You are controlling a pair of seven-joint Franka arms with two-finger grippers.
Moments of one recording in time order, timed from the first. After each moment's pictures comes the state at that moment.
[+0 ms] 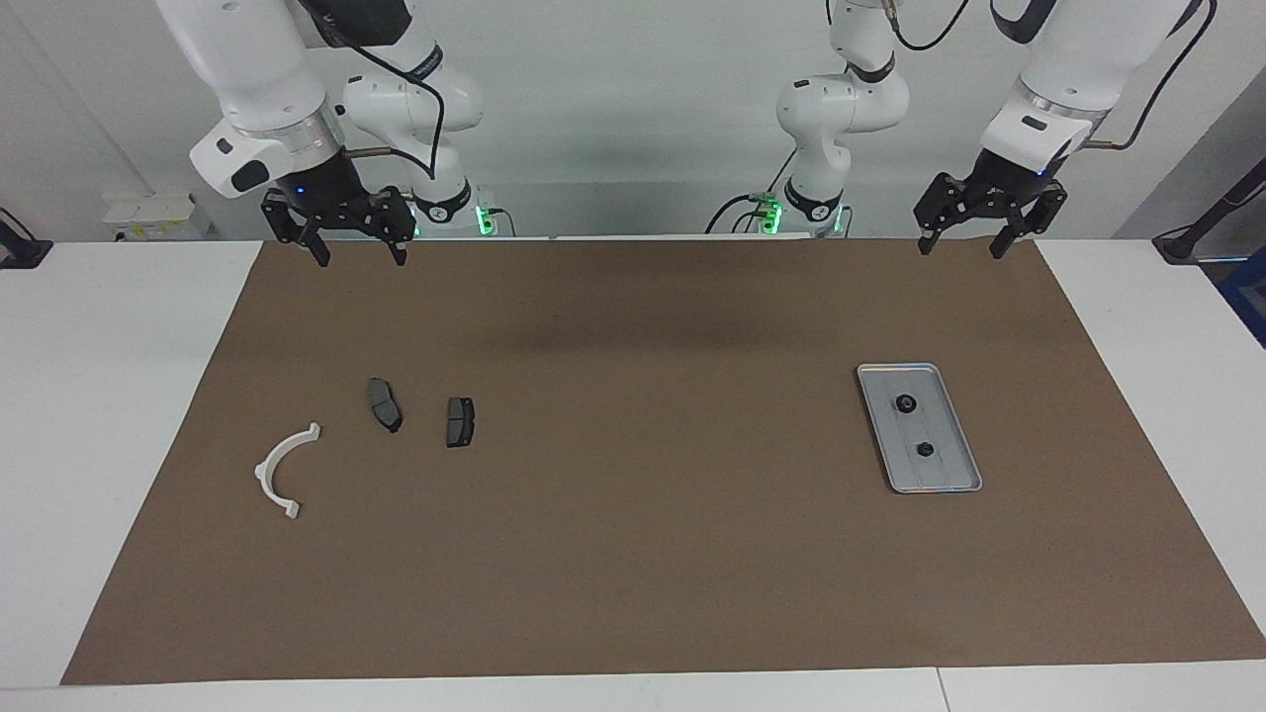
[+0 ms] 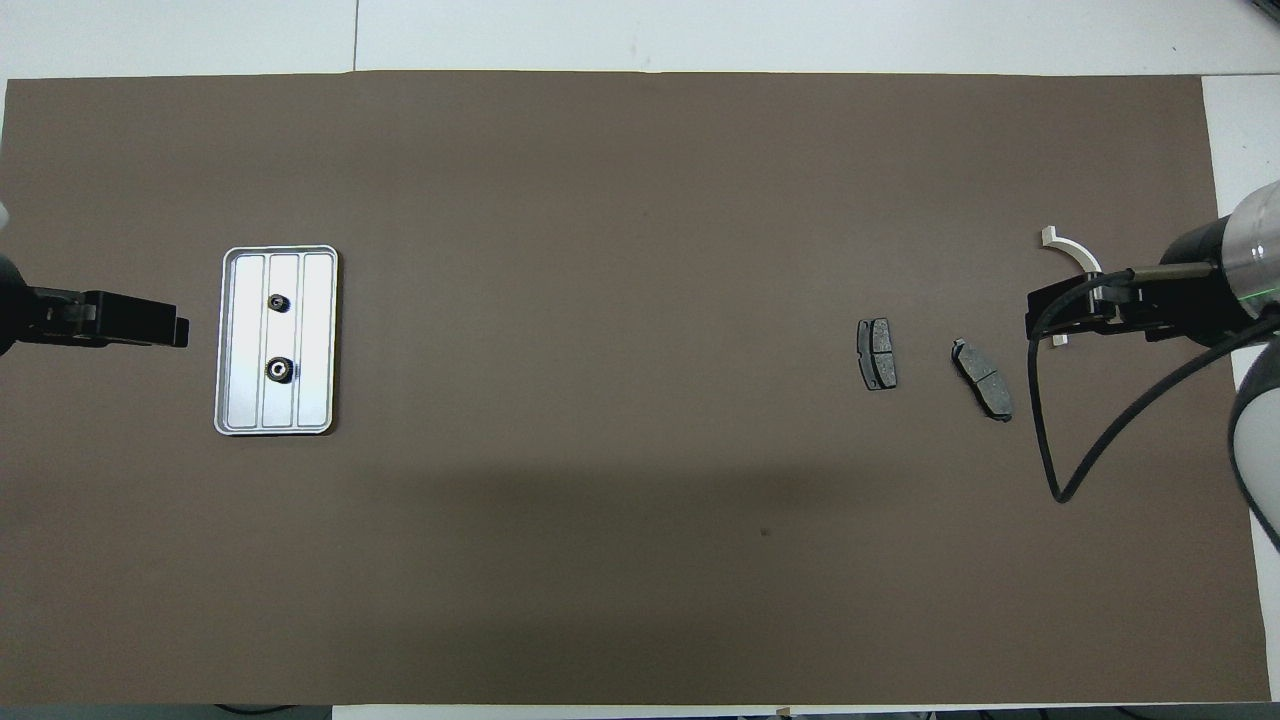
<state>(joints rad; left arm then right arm) 0.03 -0.10 -0.12 -1.66 -0.07 1.61 0.02 0.02 -0.04 0.07 -1.61 0.03 1.54 0.13</state>
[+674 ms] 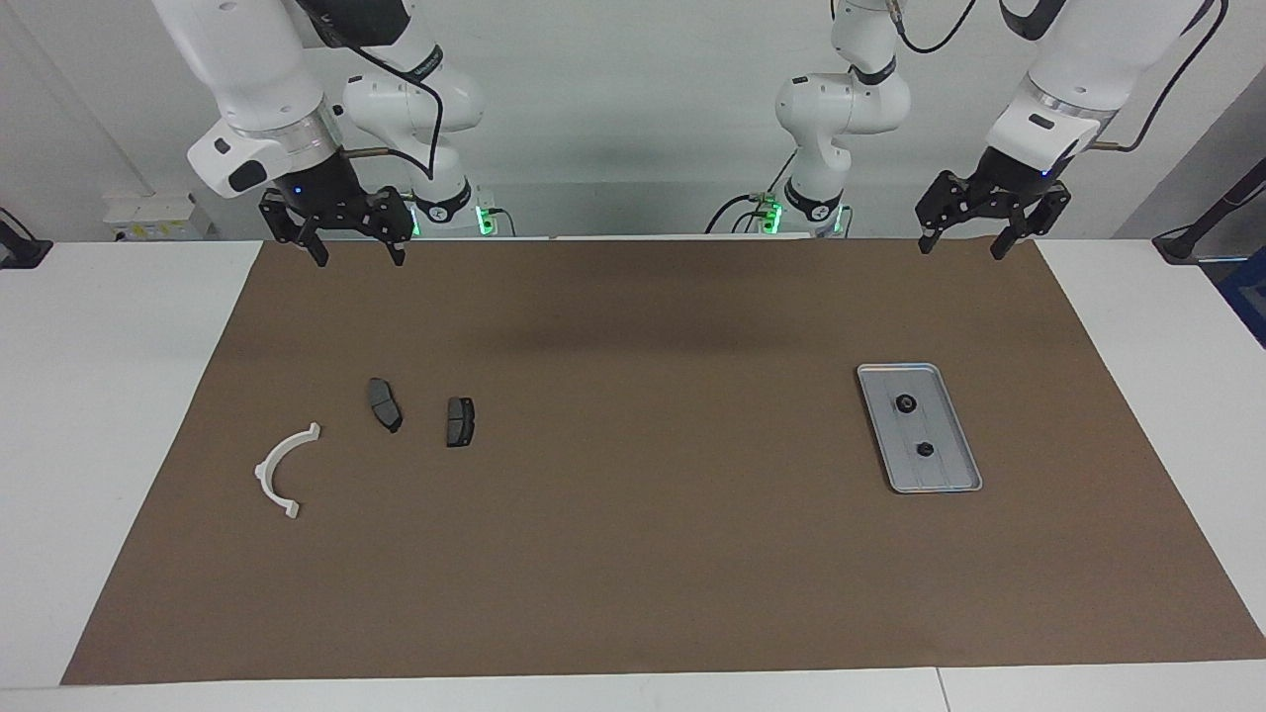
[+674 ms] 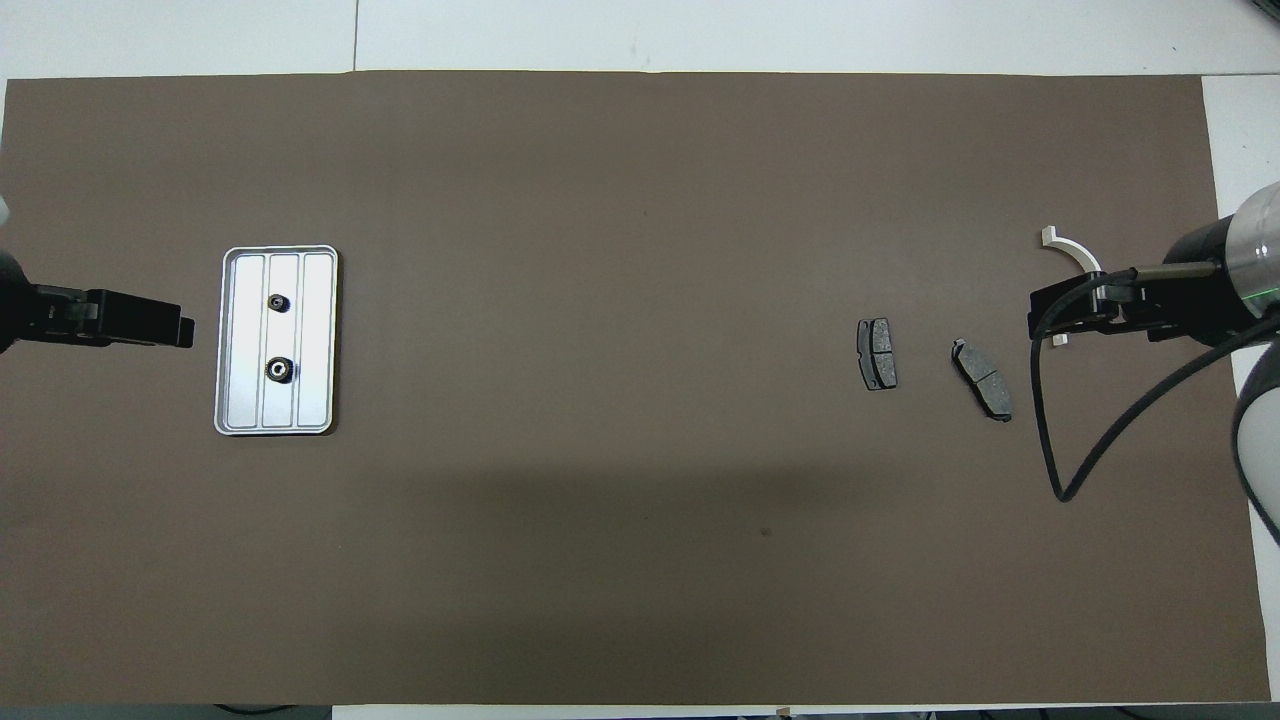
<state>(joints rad) -0.11 -0.07 0.01 -1.60 -0.07 1.57 0.02 0.02 -0.04 0.06 -1.61 0.03 1.54 0.13</state>
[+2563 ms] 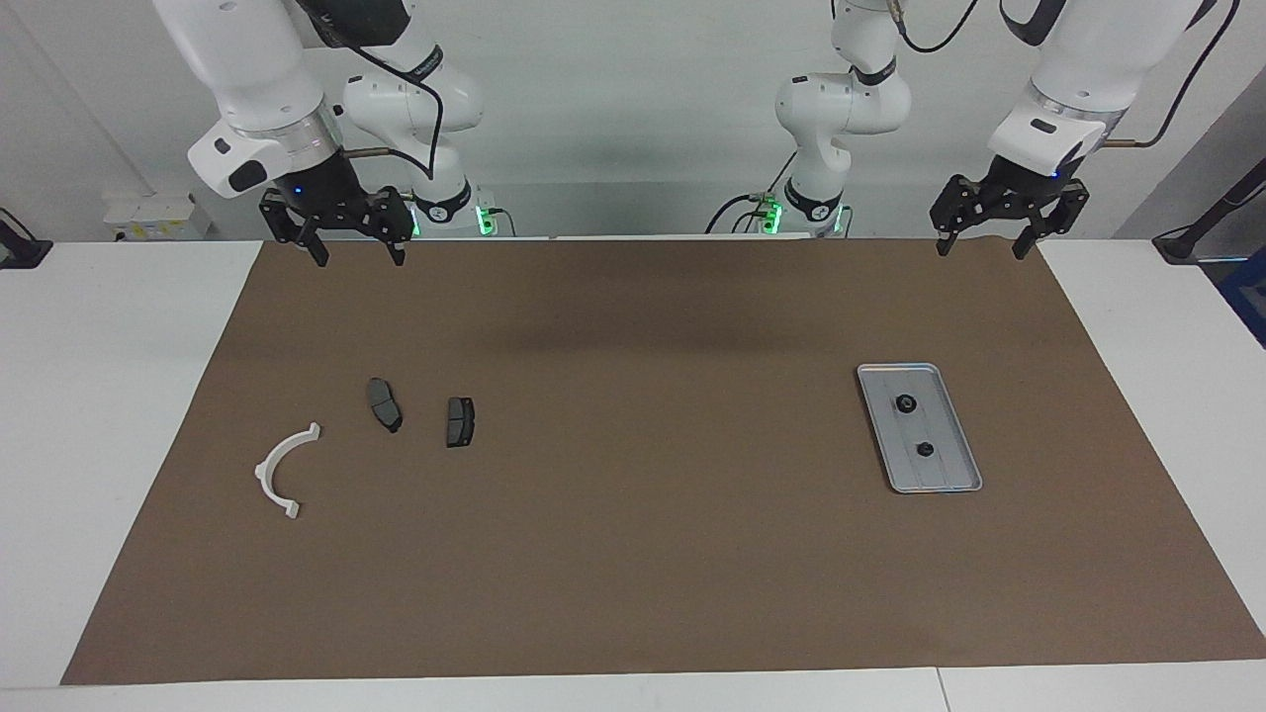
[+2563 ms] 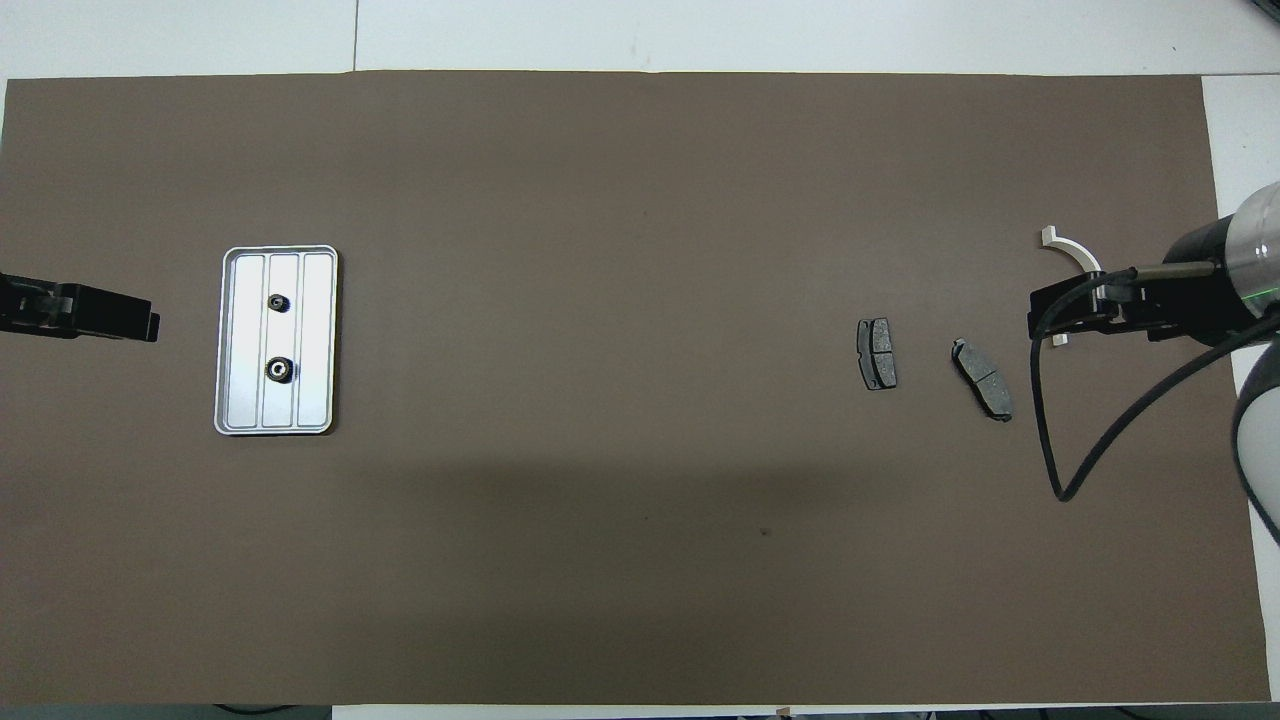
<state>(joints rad) -0.12 -0.07 0.02 -1.60 0.02 1.57 0.07 0.02 -0.04 0.06 -1.61 0.03 1.54 0.13</state>
